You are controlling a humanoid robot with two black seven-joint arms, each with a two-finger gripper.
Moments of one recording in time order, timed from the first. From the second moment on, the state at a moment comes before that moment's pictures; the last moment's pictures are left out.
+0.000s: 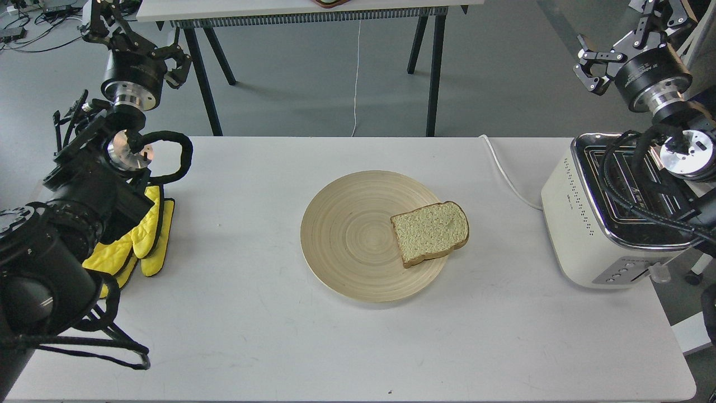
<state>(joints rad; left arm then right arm) -1.09 0.09 -0.46 -0.02 -0.38 -0.49 -0.44 0.90 -0.42 0.90 0.57 -0.08 0.37 0.22</state>
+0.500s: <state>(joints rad) -1.09 0.09 -0.47 -0.01 -0.38 -0.49 -0.44 0.92 -0.44 0.88 0.67 -0.09 0.35 0.22</state>
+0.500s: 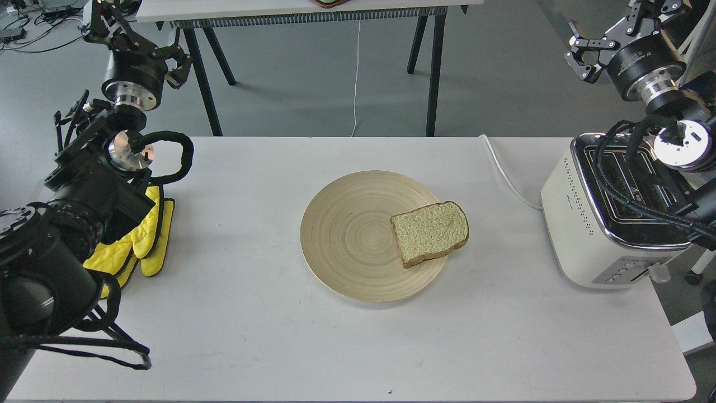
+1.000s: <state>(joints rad) -1.09 0.08 -0.47 -0.01 -0.38 -0.49 -0.44 0.86 -0.65 0.49 1.14 -0.31 -0.06 0.22</state>
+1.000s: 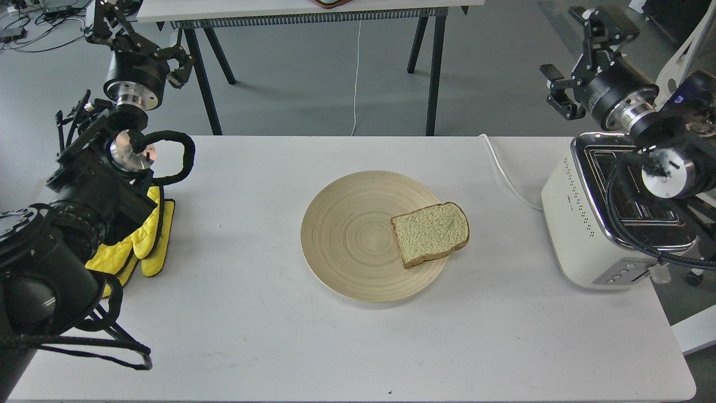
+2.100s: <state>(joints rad) -1.09 0.08 -0.46 -0.01 -0.38 -0.49 -0.44 0.64 -0.36 0.11 1.00 -0.65 -0.31 0.21</state>
